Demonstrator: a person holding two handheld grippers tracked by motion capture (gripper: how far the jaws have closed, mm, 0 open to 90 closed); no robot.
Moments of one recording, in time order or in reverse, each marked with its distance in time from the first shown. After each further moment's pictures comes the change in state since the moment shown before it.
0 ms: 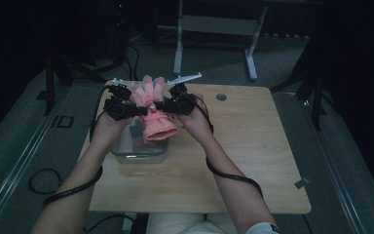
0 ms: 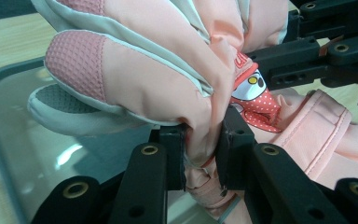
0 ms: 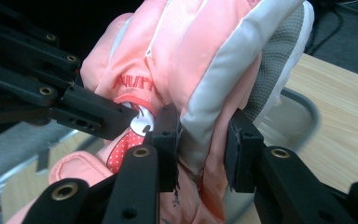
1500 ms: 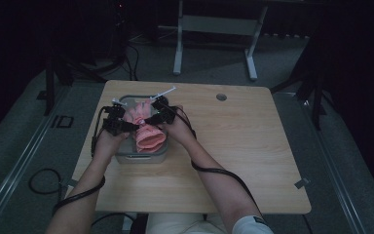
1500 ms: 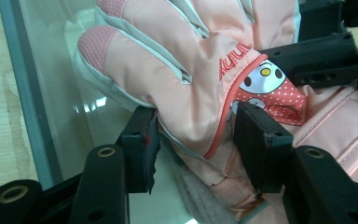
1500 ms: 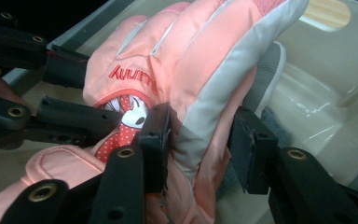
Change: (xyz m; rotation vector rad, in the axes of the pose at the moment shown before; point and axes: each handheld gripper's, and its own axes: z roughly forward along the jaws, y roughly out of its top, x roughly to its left) left arm 0.055 -0.058 0.074 0.131 0.126 -0.177; right arm -0.023 -0.039 0.108 0.238 -0.011 0.029
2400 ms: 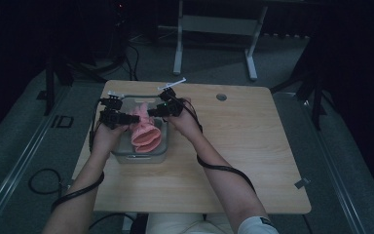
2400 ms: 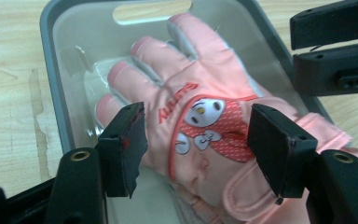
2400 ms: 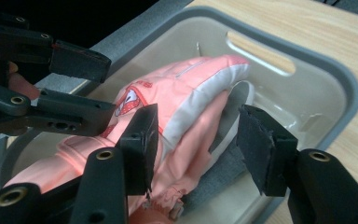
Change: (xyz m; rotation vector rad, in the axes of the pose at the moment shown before) left arm -0.007 0.016 -0.029 -0.115 0.013 0.023; right arm -0.005 0.013 -0.043 -0.104 0.008 -0.006
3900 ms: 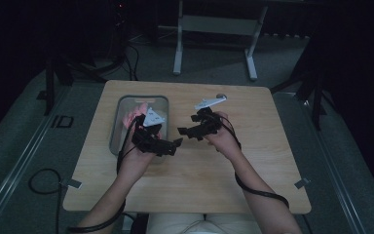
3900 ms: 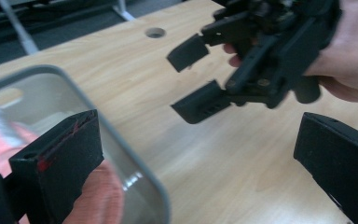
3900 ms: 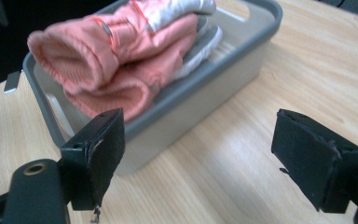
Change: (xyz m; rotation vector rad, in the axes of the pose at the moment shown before) left arm -0.149 -0.043 -0.039 -0.201 -0.222 0.372; right arm -0.028 -0.087 -0.091 -0.055 0.003 -0.087
